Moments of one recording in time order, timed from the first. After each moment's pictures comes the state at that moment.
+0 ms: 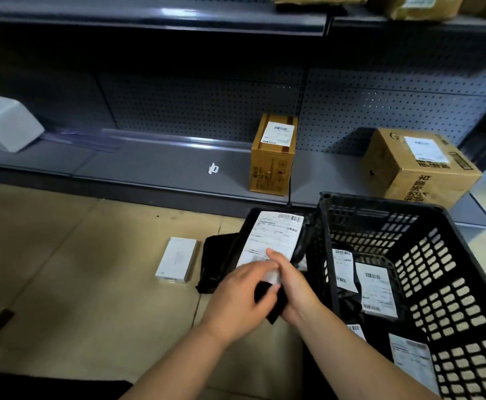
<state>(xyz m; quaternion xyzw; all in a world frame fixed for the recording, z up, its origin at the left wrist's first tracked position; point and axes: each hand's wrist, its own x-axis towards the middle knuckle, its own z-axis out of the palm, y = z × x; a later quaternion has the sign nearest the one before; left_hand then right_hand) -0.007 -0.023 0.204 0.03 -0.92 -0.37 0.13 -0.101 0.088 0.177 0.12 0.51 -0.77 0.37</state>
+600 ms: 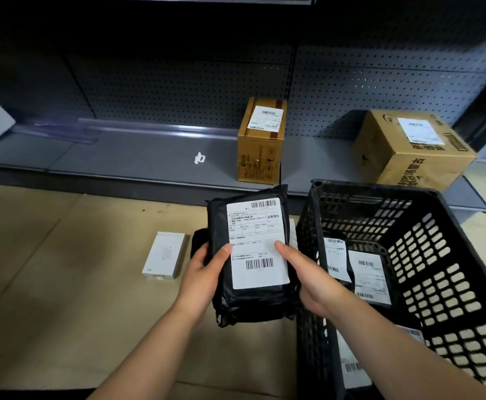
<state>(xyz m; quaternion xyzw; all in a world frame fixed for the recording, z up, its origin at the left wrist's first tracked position) -0.035 -0.056 0.194 0.30 -0.62 -0.72 0.05 -0.130 0.138 0.199 0.02 0.58 -0.70 0.41</state>
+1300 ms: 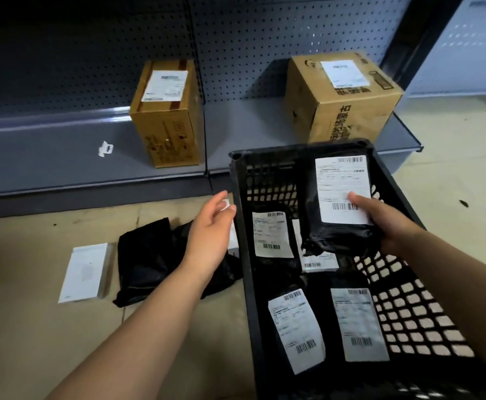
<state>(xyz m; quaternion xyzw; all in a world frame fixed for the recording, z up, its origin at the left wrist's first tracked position) -0.184 0.081 0.182 0.21 -0.73 -0.64 0.00 -0.294 0.410 0.129 0.18 0.63 -0.71 0.25</state>
